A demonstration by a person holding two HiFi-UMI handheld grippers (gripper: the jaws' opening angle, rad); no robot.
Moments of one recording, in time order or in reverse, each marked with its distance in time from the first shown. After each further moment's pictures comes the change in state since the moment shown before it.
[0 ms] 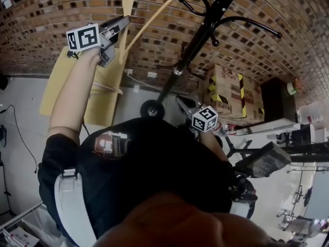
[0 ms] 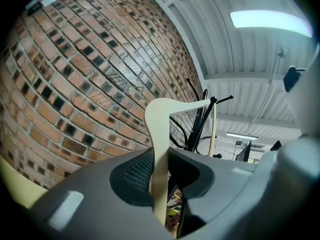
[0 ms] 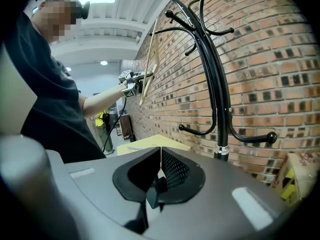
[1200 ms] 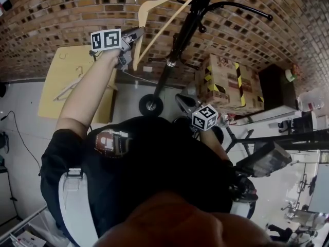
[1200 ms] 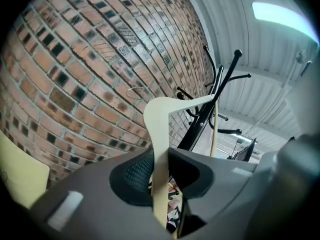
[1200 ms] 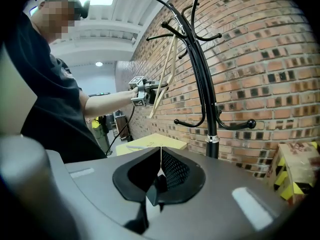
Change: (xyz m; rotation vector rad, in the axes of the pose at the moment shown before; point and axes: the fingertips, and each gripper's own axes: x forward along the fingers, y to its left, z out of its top) left arm 0.088 0.007 -0.123 -0.136 0.164 -0.002; right arm -0.039 -0.003 -0.025 0.038 -0.004 -0.044
